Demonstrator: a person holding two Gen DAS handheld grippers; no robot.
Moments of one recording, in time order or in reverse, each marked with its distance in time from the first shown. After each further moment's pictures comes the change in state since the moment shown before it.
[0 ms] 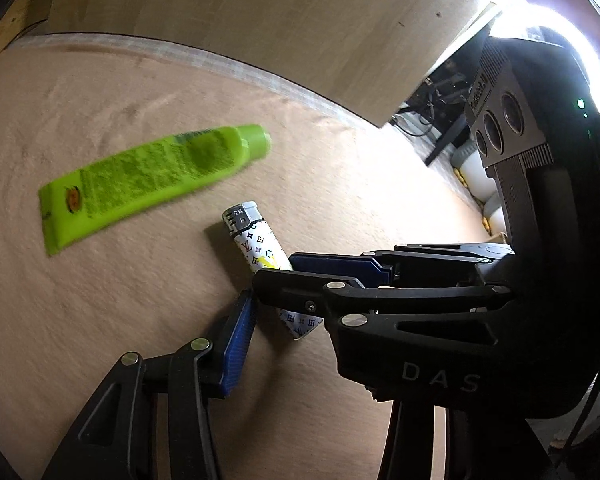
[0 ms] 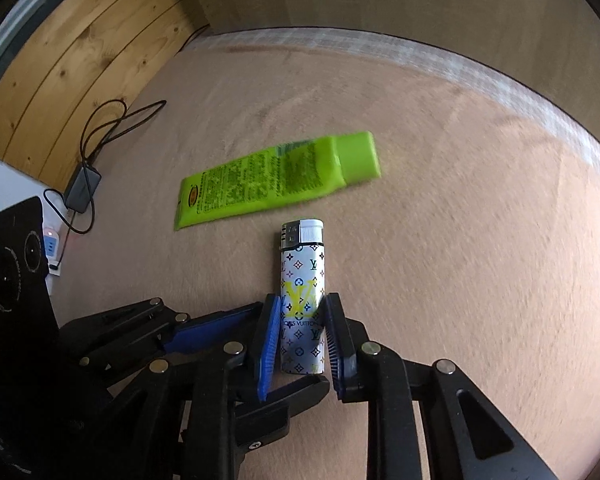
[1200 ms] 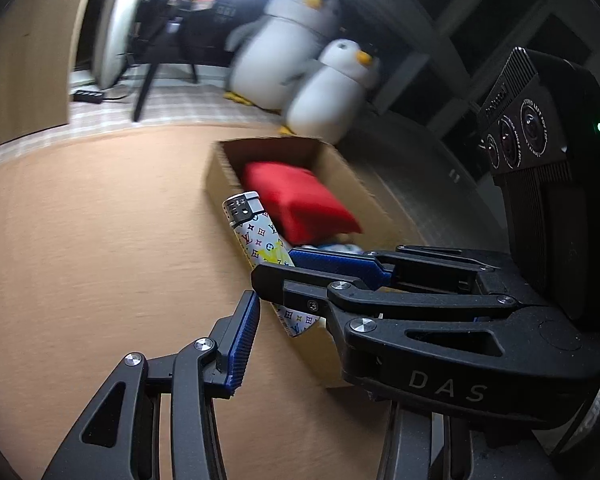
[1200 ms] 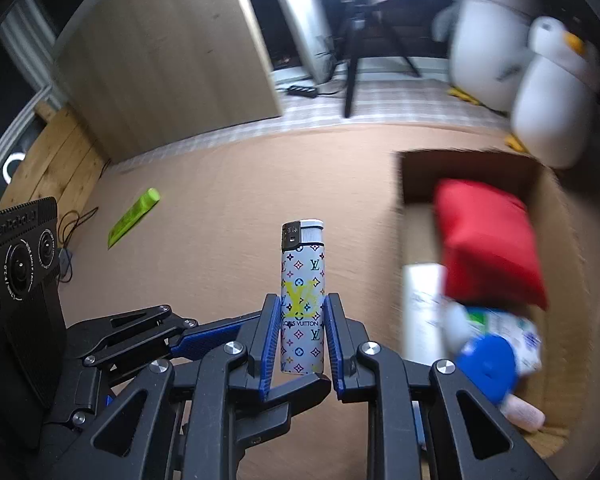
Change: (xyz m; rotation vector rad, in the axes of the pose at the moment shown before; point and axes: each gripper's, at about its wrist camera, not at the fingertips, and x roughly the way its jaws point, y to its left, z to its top) left arm 0.063 -0.342 -0.084 0.440 0.136 -0.234; right arm -0.216 -0.164 -0.213 0.363 -0.329 -0.189
